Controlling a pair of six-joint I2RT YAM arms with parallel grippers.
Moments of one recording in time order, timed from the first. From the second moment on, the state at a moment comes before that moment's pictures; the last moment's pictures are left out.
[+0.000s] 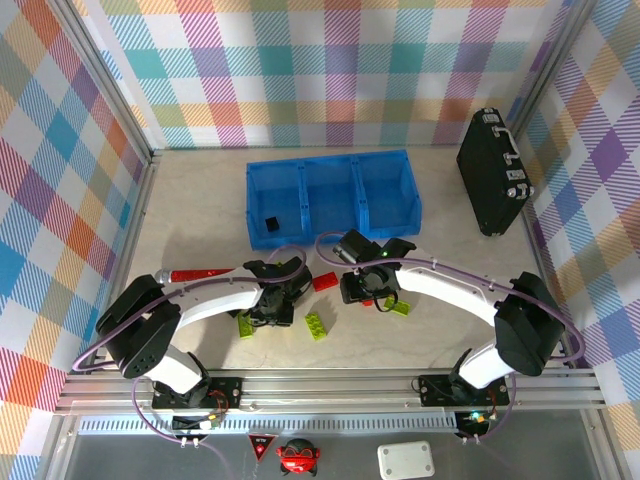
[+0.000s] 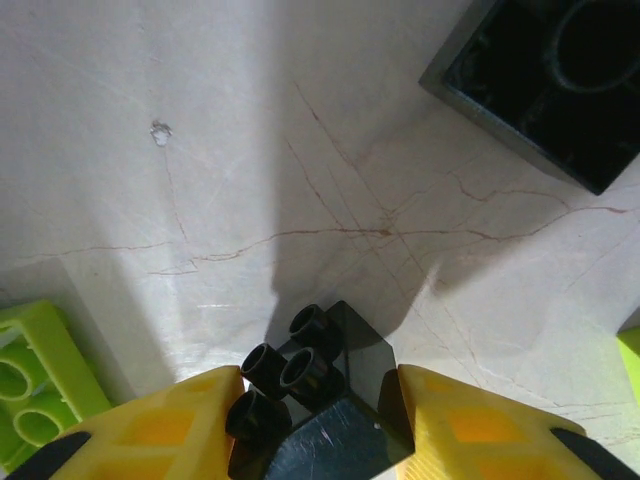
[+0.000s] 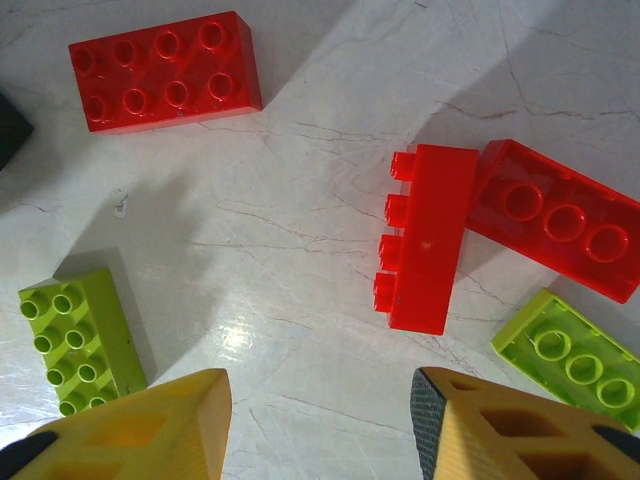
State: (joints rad) left arm -0.84 1.51 0.85 -0.85 -0.12 -0.79; right arm 0.89 1.50 1.08 -0.87 0.06 0.63
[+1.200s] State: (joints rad) left arm -0.55 1.73 1.43 -0.95 -0.11 -0.46; right arm 0.89 1.09 0.96 -1.05 0.26 0.78
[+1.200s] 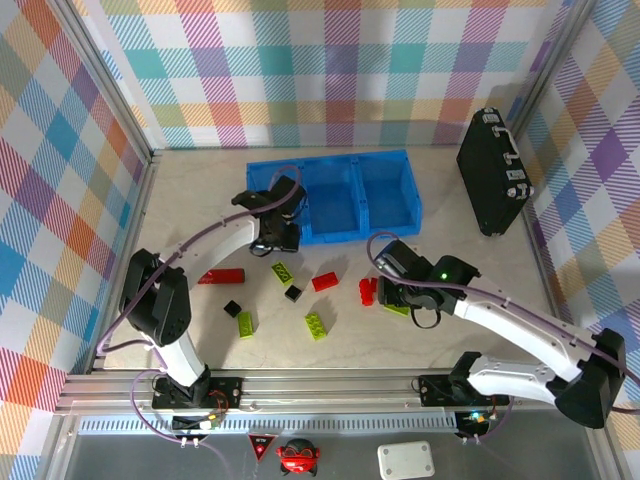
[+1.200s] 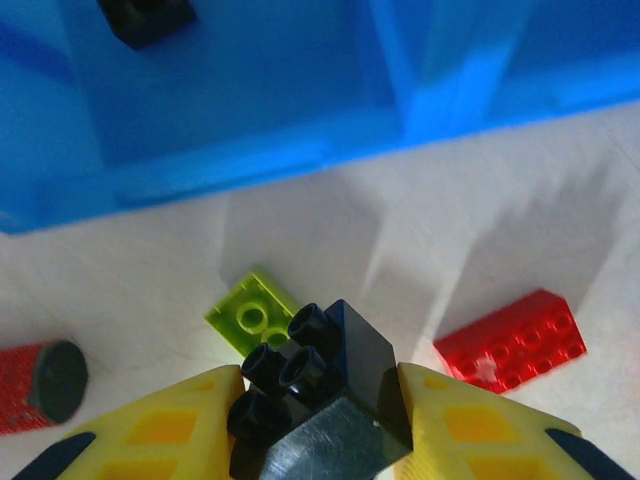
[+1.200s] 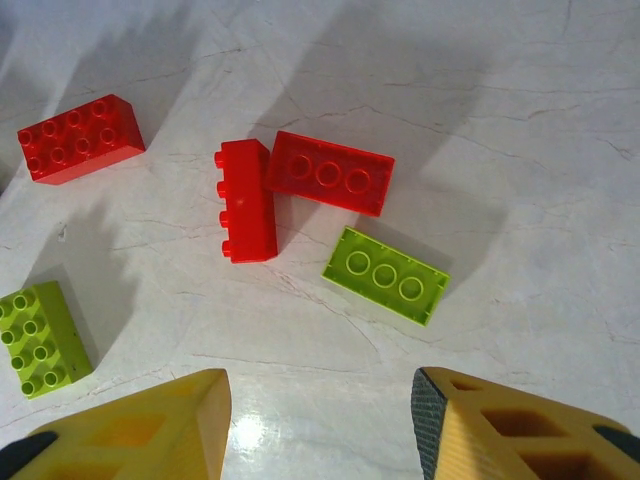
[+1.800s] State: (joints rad) left arm -0.41 2.08 1.81 -0.97 -0.03 -0.38; right arm 0.89 1.01 0.94 -1.10 0.29 0.84
